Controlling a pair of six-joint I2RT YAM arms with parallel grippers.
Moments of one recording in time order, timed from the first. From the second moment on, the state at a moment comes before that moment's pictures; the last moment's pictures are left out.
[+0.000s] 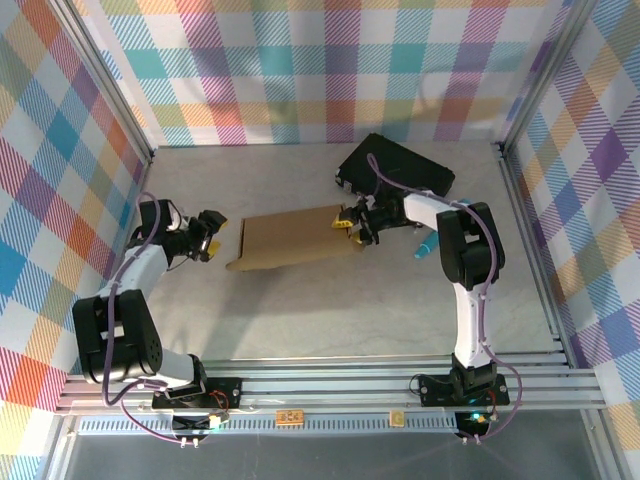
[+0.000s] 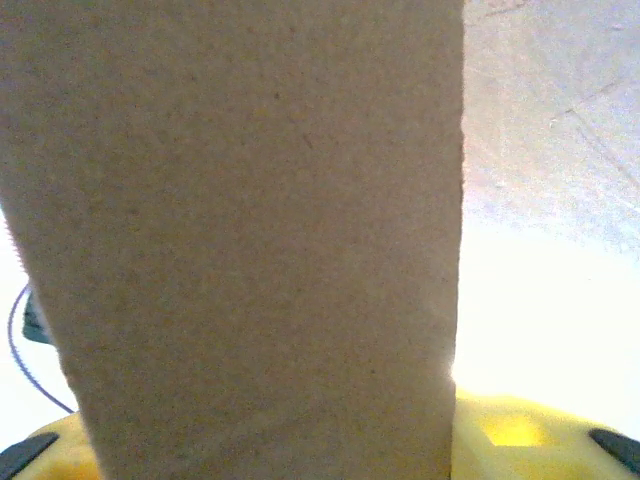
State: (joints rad) left arm 0.21 1.43 0.85 -0.31 0.65 -0.89; right arm 0.29 2.16 1.49 -0.55 -1.15 0.88
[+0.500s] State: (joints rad) left arm 0.18 1.52 0.65 -0.01 0.74 -1.23; right arm 0.26 2.27 1.68 -0.89 -1.22 0.88
